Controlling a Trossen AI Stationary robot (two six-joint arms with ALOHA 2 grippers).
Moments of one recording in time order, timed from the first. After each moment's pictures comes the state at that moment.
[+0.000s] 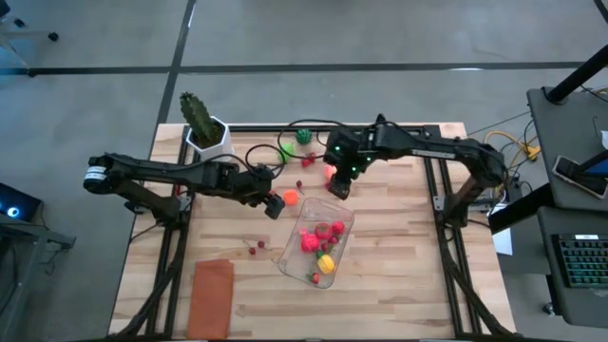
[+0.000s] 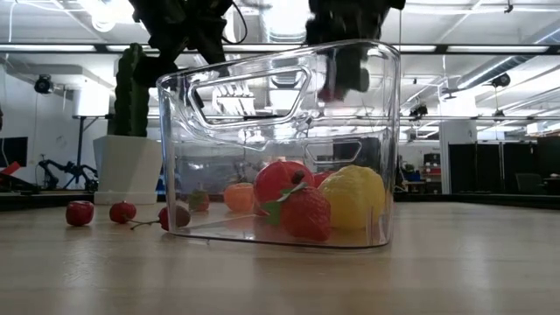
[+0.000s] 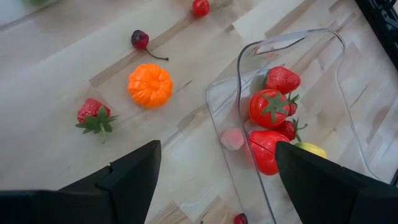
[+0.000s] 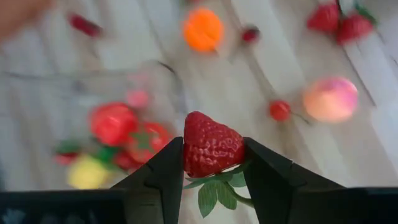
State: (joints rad) left arm -0.01 1.31 1.09 -0.69 -0.14 -0.91; right arm -0.24 1.66 1.50 -0.93 -0.21 0.23
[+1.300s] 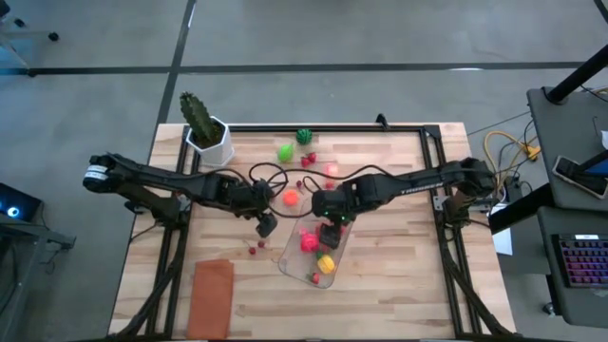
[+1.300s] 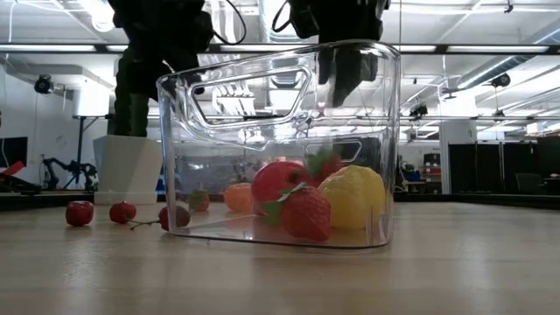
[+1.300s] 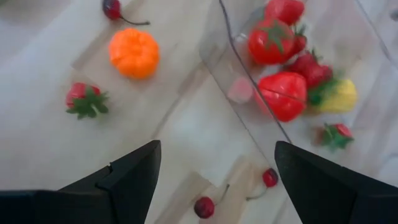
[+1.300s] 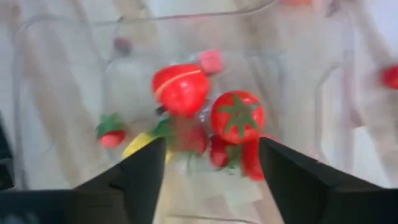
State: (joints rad) left arm -0.11 1.31 1.02 -0.70 -0.12 -0.74; right arm 0.12 1.79 1.55 -0.94 -0.01 0.54
